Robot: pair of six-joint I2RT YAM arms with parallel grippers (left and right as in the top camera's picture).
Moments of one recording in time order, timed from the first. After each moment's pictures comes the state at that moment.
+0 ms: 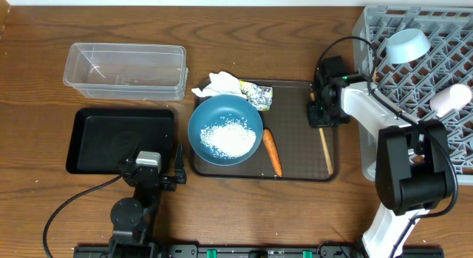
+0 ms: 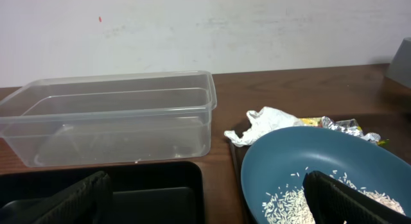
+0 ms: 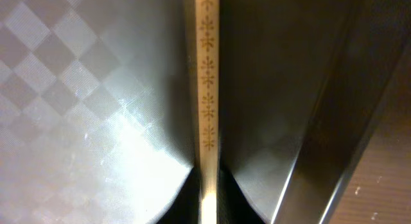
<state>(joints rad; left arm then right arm) -0.10 0.01 0.02 -0.12 0.02 0.01 0.21 1.98 1.28 -0.79 -0.03 0.13</state>
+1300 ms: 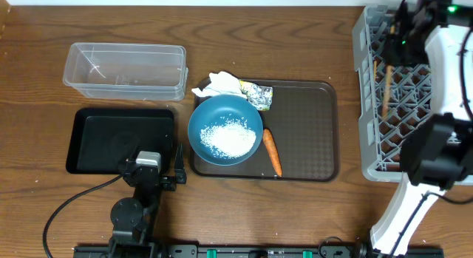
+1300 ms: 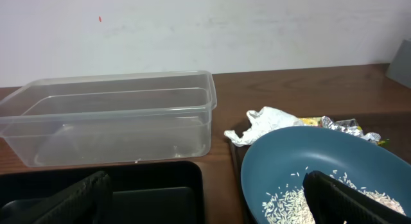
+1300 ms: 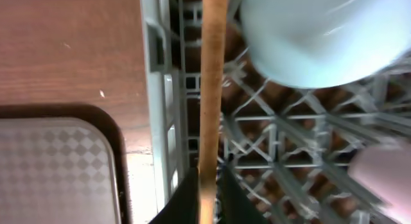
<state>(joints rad) -0.10 0.01 0.02 -0.12 0.02 0.01 -0.17 2.19 2.10 -1.23 -0.04 -0.08</state>
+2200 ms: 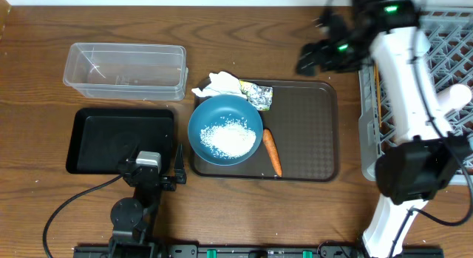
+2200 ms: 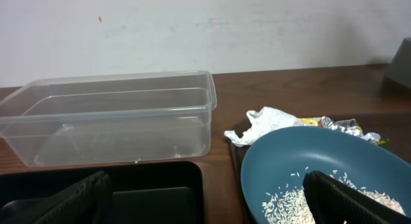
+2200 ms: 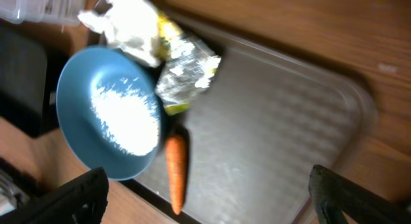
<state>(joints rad) -0.10 0.01 0.02 -0.12 0.02 0.01 0.19 2.04 2.06 -1.35 -0.40 -0.05</state>
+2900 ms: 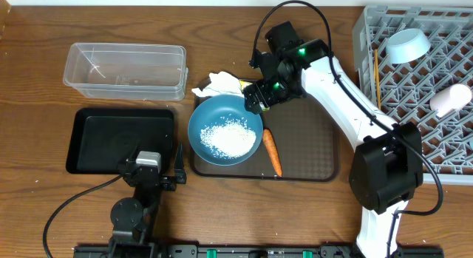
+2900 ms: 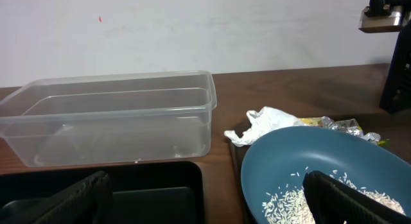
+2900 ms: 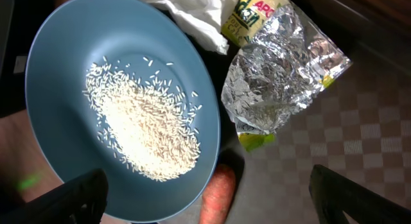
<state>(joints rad) -0.10 0.01 0.02 -0.12 0.02 0.01 0.45 2.05 1.76 -1.05 -0.32 0.02</state>
